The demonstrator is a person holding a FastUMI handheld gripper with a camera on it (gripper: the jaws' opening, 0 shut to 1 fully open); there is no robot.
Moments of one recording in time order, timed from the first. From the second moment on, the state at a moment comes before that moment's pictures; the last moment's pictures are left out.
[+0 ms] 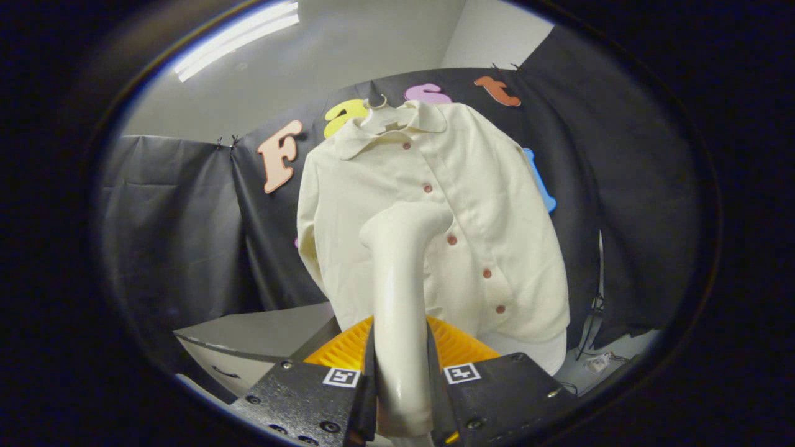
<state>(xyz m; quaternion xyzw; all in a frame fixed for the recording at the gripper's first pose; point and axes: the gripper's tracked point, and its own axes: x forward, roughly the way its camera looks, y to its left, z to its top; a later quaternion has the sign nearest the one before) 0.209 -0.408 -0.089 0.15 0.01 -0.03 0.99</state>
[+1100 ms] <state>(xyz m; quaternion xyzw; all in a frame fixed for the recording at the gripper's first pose) 0.303 -0.533 -0.033 0.23 -0.08 -0.09 0.97</state>
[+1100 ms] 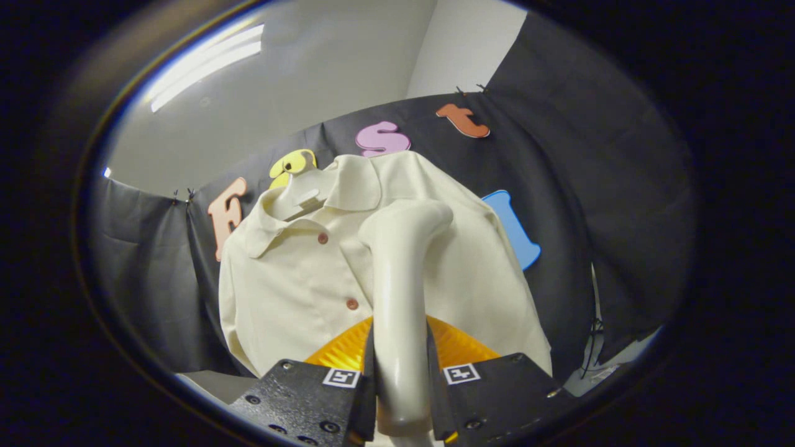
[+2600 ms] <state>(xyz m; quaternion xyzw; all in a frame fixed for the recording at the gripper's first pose) 0.240 -0.532 -0.276 0.32 0.06 -0.12 0.94</state>
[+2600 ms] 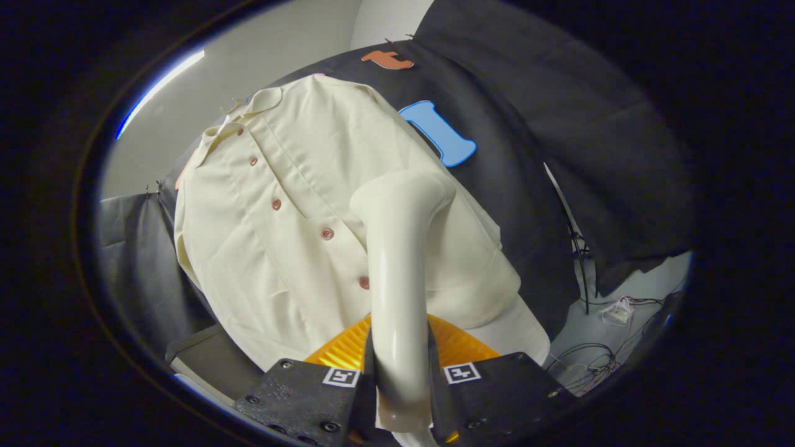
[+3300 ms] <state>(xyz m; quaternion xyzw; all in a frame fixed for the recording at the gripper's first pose) 0.189 -0.512 -0.334 0.35 0.11 -0.16 0.92</state>
